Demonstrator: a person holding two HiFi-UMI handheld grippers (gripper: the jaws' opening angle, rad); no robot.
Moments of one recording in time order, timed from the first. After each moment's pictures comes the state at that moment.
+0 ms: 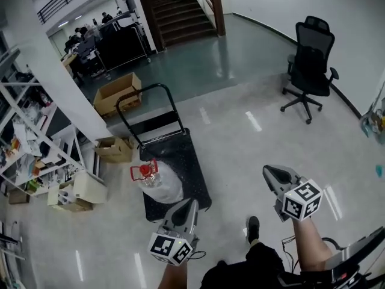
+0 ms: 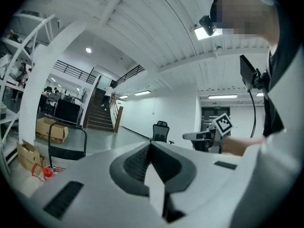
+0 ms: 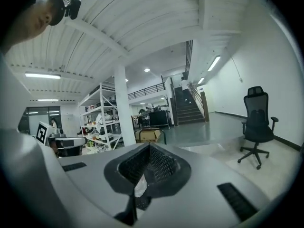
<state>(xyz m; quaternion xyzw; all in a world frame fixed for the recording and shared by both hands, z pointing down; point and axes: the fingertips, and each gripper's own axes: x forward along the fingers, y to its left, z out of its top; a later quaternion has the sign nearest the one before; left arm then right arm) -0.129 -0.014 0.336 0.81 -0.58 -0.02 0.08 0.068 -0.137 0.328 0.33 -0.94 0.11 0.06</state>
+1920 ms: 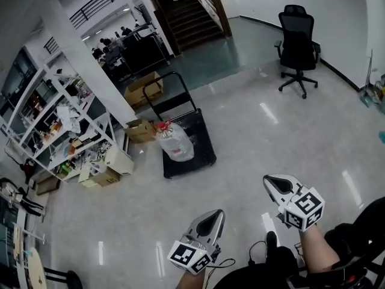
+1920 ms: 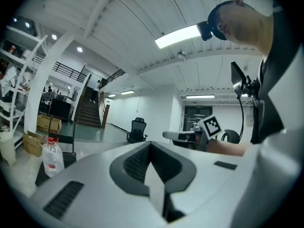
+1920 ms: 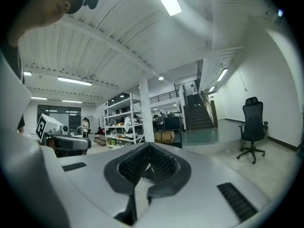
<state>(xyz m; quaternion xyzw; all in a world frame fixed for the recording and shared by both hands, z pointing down) 0.235 0.496 0.319 0.83 -0.55 -0.01 0.09 0.347 0.380 0.311 0.26 -0.96 0.07 0.04</state>
